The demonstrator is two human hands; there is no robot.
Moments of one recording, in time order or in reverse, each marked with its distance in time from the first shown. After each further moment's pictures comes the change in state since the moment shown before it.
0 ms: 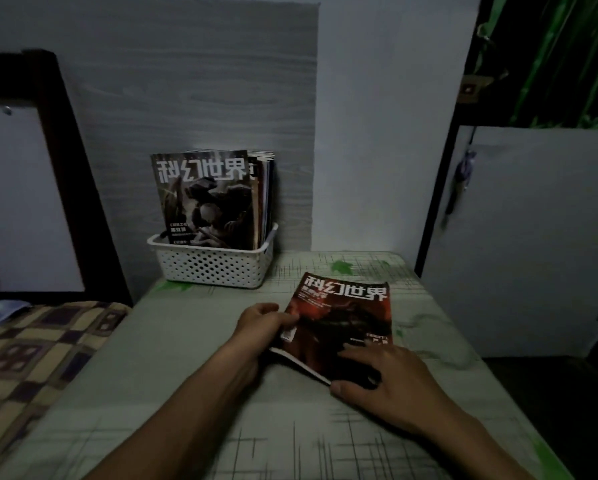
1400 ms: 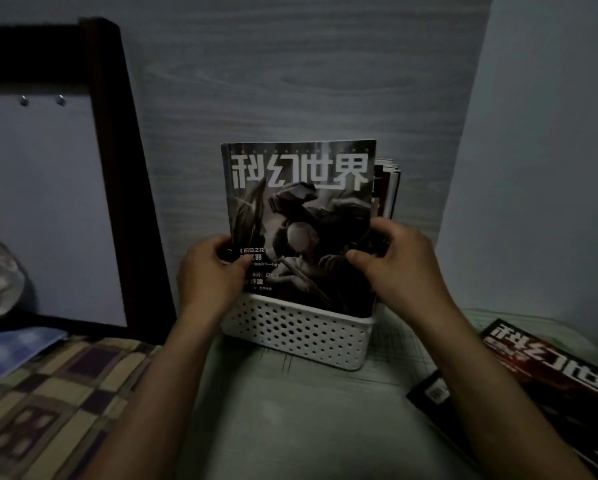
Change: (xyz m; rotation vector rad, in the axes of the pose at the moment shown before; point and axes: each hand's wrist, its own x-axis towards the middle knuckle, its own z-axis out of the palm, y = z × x) left_hand 0.168 0.111 -0.163 0.434 0.638 0.638; right_hand 0.303 -0.103 0.013 0.485 0.412 -0.023
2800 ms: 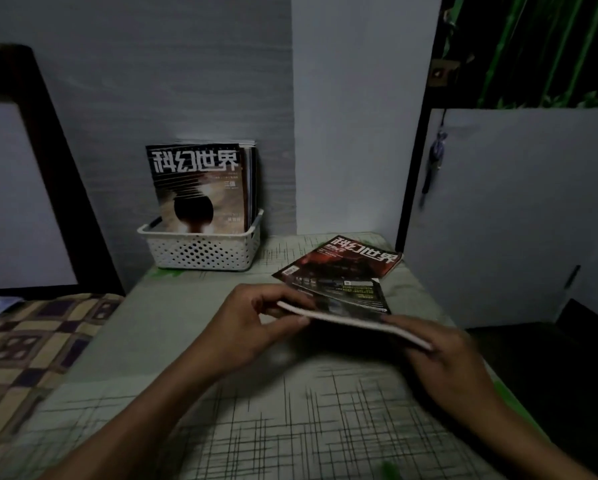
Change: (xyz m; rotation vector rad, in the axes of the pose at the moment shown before) left_hand -0.284 0.118 -0.059 -0.286 -0.899 0.376; right_hand -0.320 0.056 -0.228 -0.208 0.069 -0.150
